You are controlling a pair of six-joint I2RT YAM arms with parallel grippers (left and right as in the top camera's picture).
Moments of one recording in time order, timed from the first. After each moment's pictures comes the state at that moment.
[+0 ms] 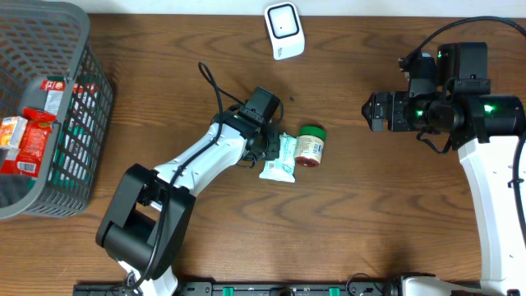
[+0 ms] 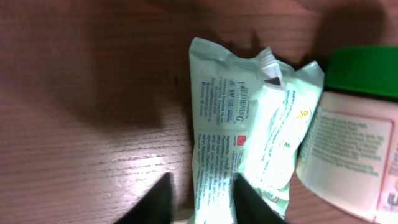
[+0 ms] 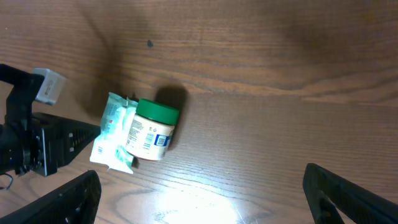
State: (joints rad) left arm -0.54 1.85 1.20 -0.60 0.14 -0.53; right arm 0.03 1.44 1.48 -1.10 -0.24 0.05
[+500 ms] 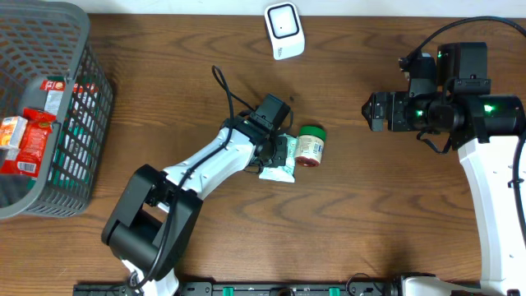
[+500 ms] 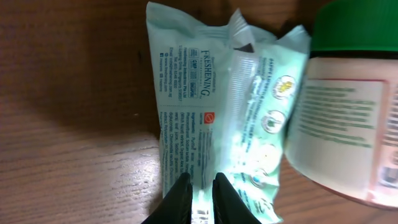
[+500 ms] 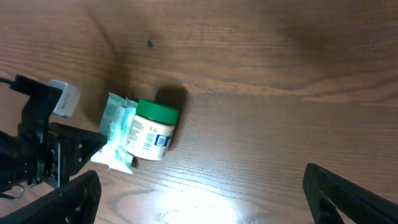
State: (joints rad) left arm -0.60 1.87 1.20 -0.60 0.13 -0.52; right arm 0.03 1.44 1.48 -1.10 -0.24 0.05
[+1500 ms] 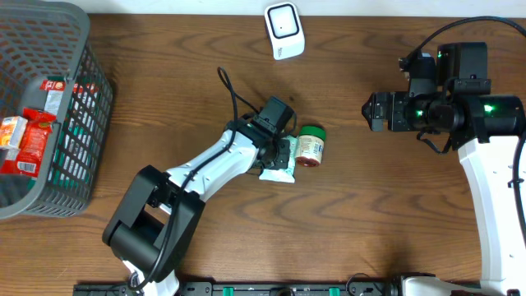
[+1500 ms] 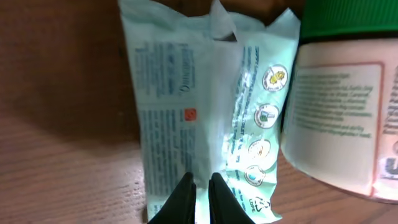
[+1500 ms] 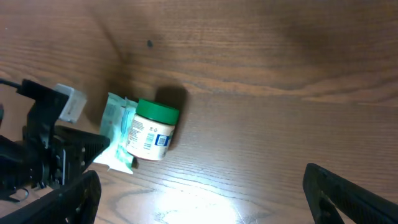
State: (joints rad) left arm -0.62 1.86 1.19 -0.59 0.12 -0.49; right arm 0.03 1.44 1.48 -1.10 -0.24 0.05
